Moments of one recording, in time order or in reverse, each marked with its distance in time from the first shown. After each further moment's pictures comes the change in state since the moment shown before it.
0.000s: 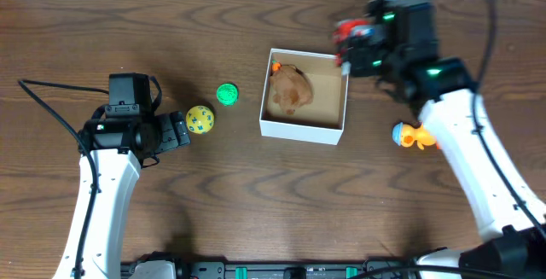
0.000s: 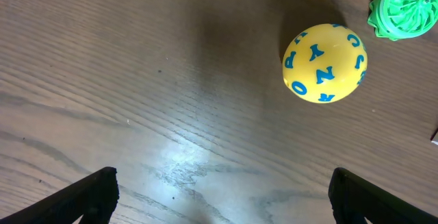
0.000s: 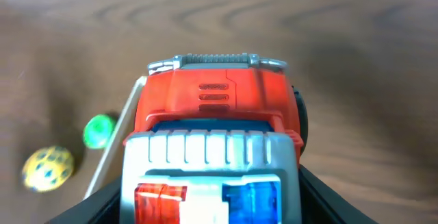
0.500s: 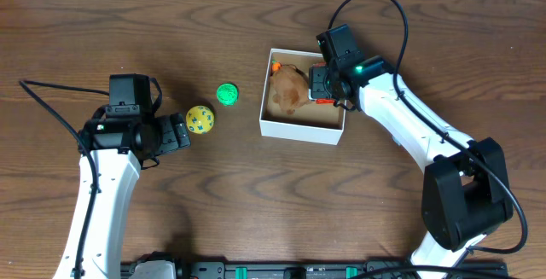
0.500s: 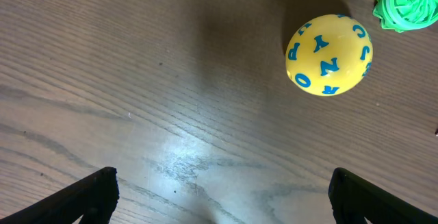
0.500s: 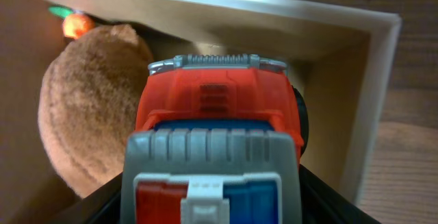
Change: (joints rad) left arm 0.000 0.000 0.000 -0.020 0.000 0.000; right arm 0.123 0.289 -0.019 -0.005 0.165 0.156
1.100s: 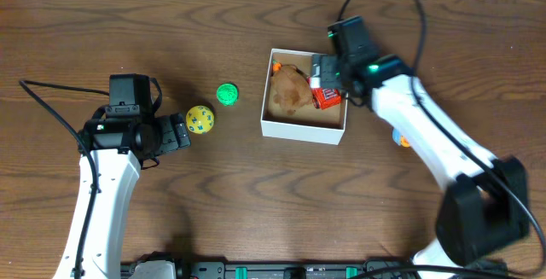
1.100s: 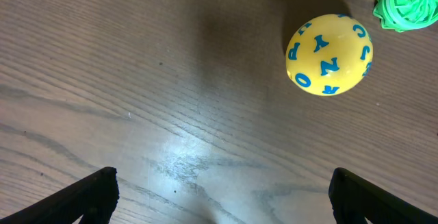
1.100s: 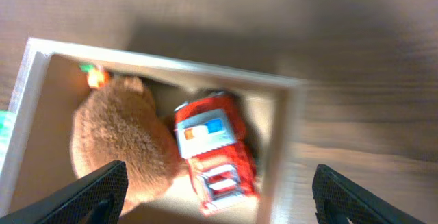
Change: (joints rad) left arm 0.000 0.000 0.000 0.000 0.000 0.000; right arm -0.049 -0.123 0.000 0.014 0.050 -0.048
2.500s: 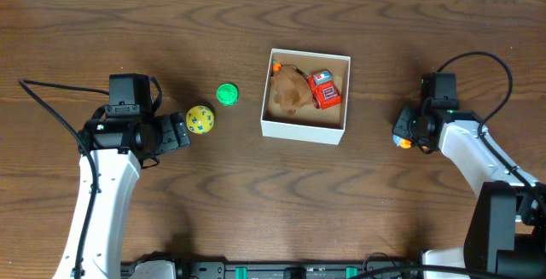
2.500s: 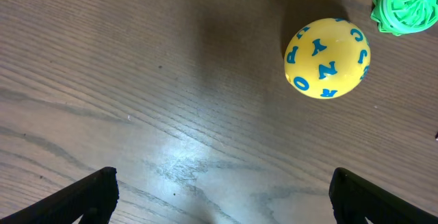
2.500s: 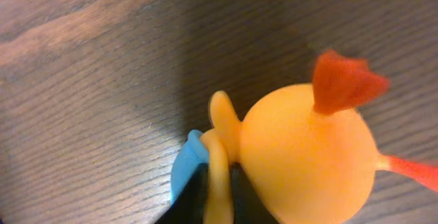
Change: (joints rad) left arm 0.000 0.000 0.000 0.009 0.000 0.000; right arm -0.420 -0.130 -0.537 0.146 -0.077 0.019
